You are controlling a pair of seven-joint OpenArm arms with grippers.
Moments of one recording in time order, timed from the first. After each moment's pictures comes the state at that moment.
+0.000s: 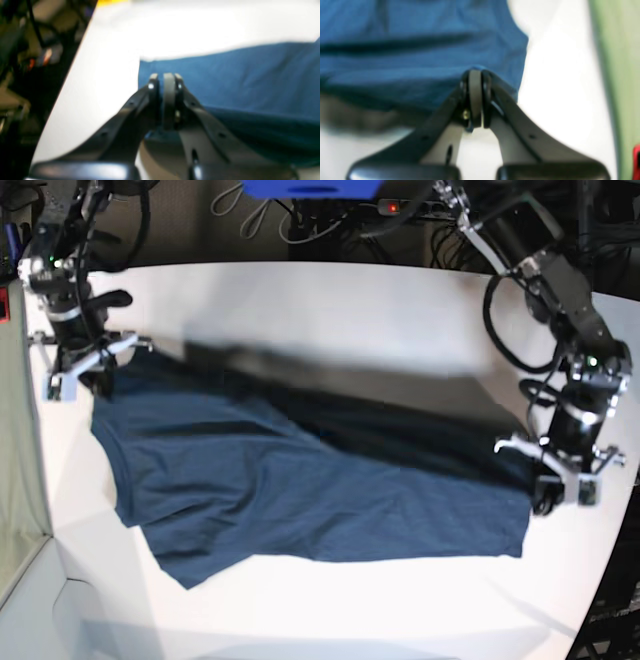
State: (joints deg) left arm -7.3 -0.6 -33.4 100.6 1.1 -40.0 27.5; right arm -20.7 6.8 23.9 113.3 16.3 14.1 -37.2
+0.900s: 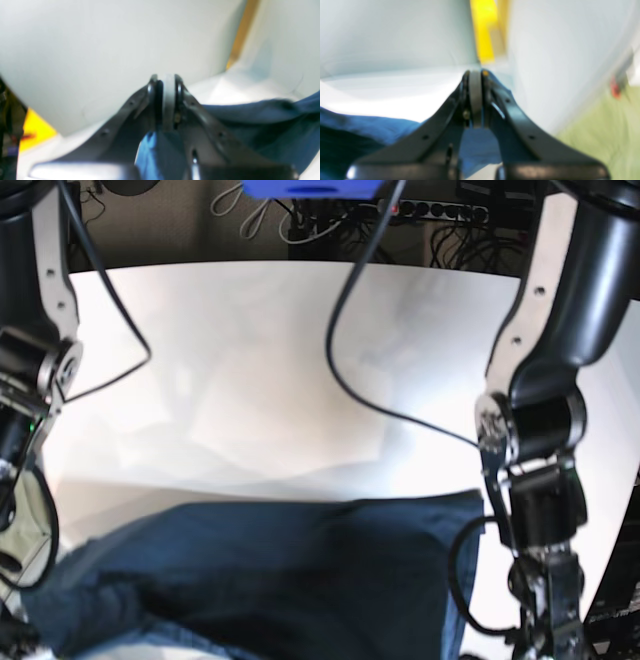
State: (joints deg) left arm -62.3 -3.6 -13.8 46.0 1.2 -39.9 15.7; right arm 49.7 22.3 14.7 70.6 16.8 17.2 -44.7
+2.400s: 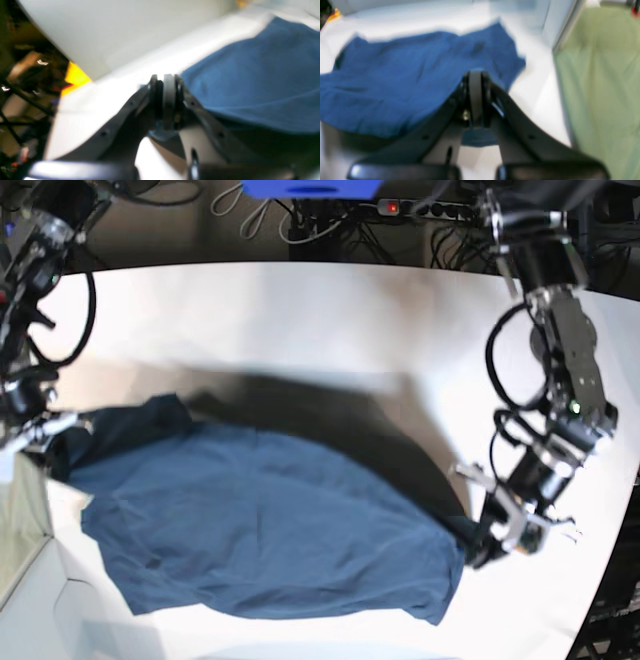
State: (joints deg) left arm -7.8 -11.9 -13.7 100.6 -5.0 -39.7 20.4; right arm -5.1 11.8 33.9 113.9 32.0 20.9 -52.9
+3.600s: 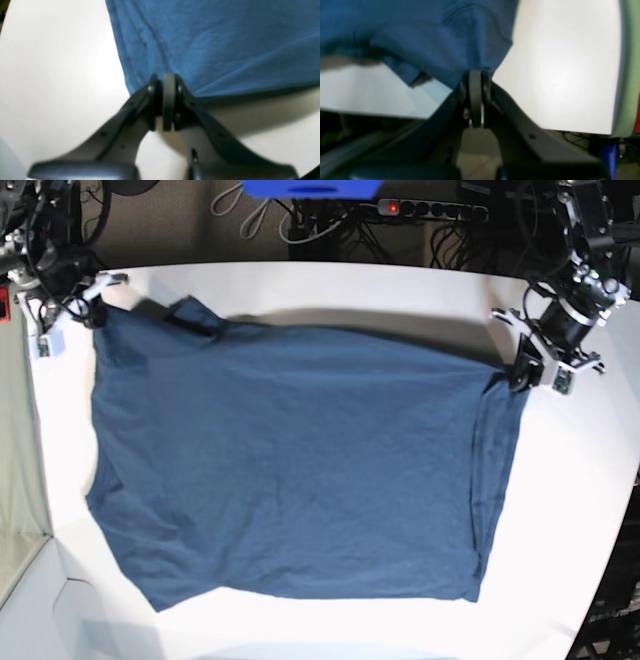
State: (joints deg) left arm 19.3 -15.7 -24.2 97.4 -8.8 -39.6 20.5; right arm -28.7 12.4 33.4 114.2 32.2 27.6 -60.8
